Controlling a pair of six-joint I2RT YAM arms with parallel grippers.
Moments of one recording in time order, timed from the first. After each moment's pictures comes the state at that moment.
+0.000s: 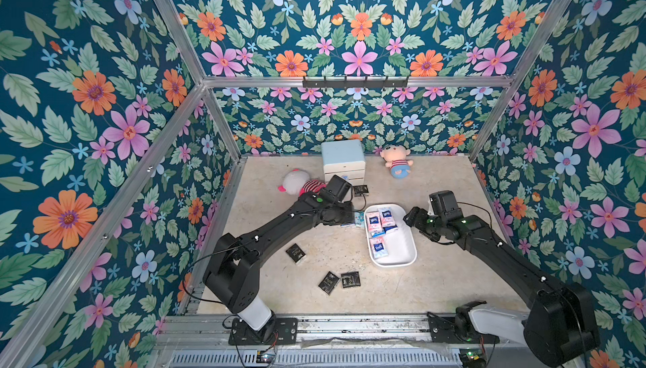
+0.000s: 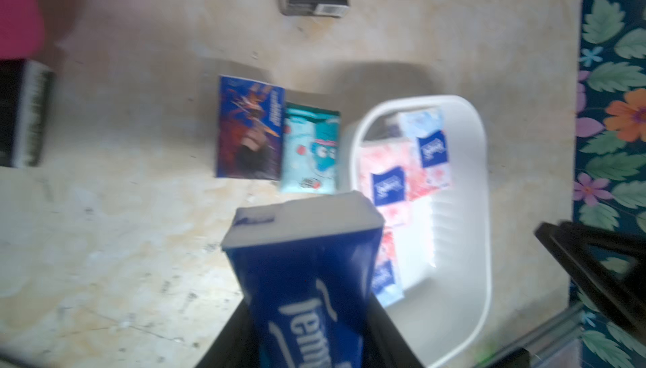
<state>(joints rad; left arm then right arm) -0.78 1.61 1.28 -0.64 0.04 -0.74 0.33 1.23 0.85 -0.55 -0.15 0.76</state>
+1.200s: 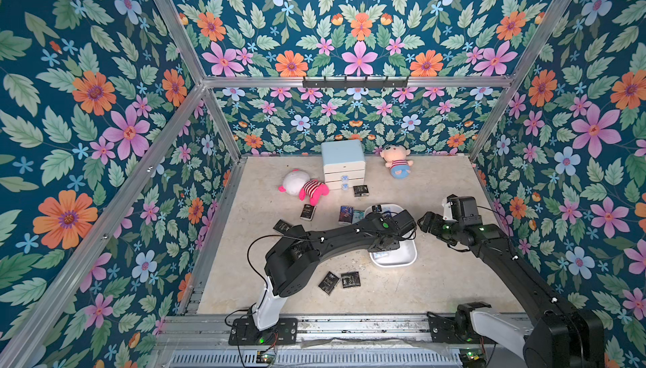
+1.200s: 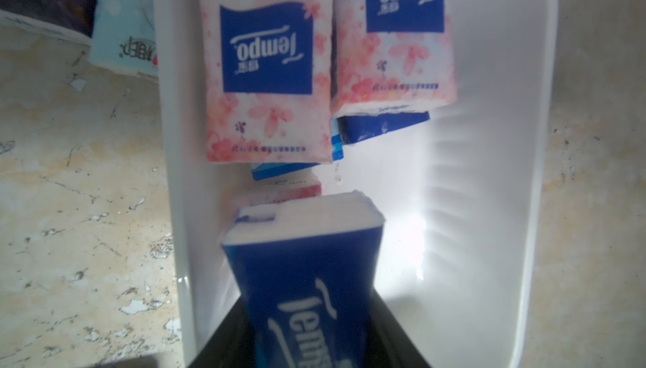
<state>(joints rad) -1.14 2.01 1.61 -0.84 -0.24 -1.13 0.18 1.10 0.76 -0.58 -0.21 0.55</state>
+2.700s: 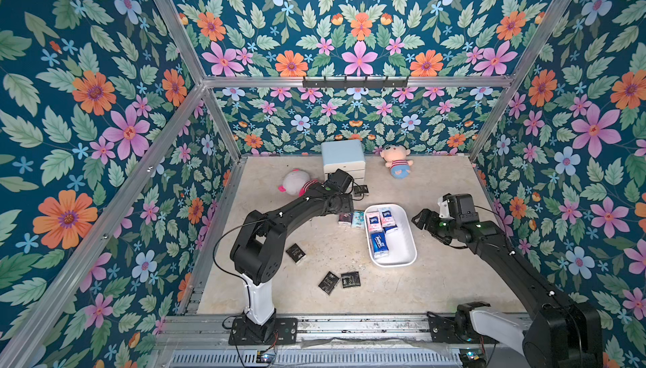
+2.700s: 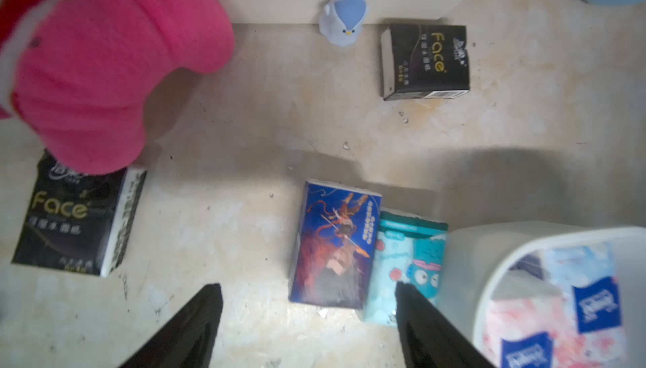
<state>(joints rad) -0.63 1.89 1.43 -0.63 -0.11 -0.60 0.20 1.14 0.78 -0.56 -0.29 0.66</state>
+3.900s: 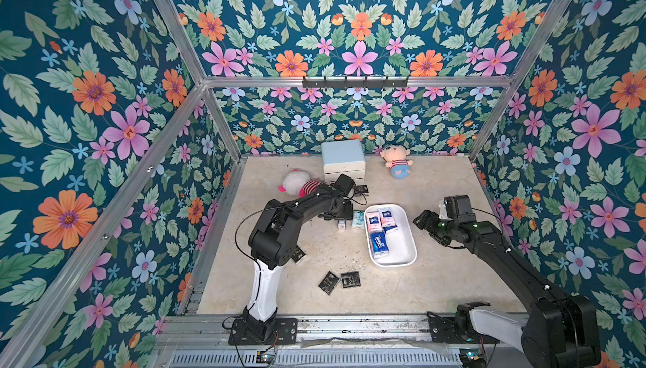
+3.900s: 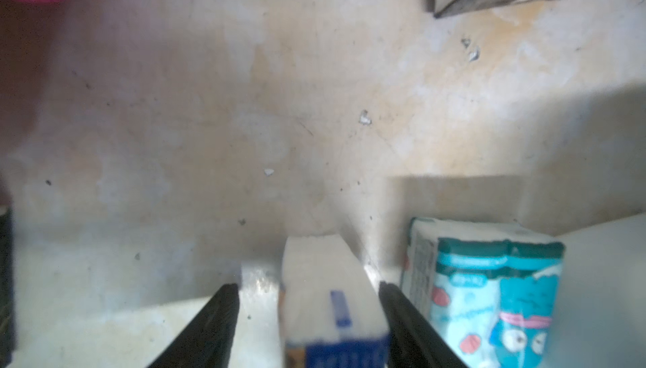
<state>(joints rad) -0.62 2.05 1.48 -0.65 -0.03 -0.52 0.20 1.17 0.76 -0.53 -0.26 0.71</state>
